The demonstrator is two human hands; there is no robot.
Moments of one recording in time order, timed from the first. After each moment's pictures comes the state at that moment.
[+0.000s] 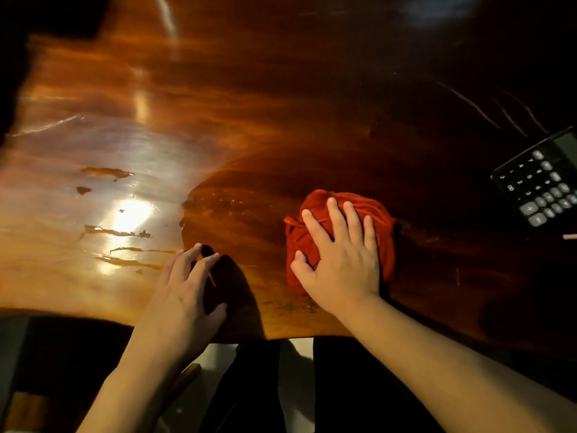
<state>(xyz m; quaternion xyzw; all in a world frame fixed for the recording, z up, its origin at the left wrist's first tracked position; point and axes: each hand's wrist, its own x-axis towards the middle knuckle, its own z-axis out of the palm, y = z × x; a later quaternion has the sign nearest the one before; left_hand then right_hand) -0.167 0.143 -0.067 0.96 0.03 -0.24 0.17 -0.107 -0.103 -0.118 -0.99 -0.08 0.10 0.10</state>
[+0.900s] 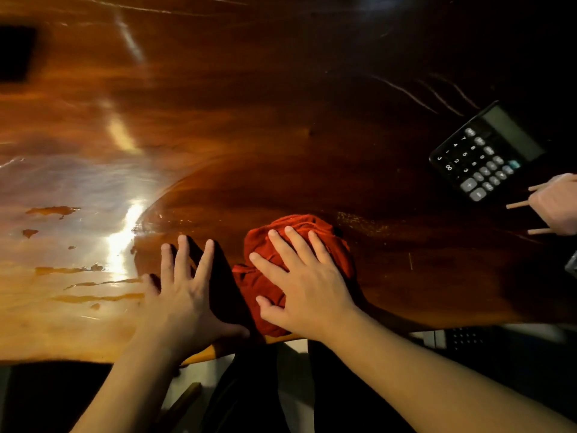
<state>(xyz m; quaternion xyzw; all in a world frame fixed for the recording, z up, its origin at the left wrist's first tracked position) -0.126 0.083 -0.083 0.93 0.00 -0.36 0.01 -0.130 -0.140 -0.117 -0.95 -0.22 0.13 0.15</state>
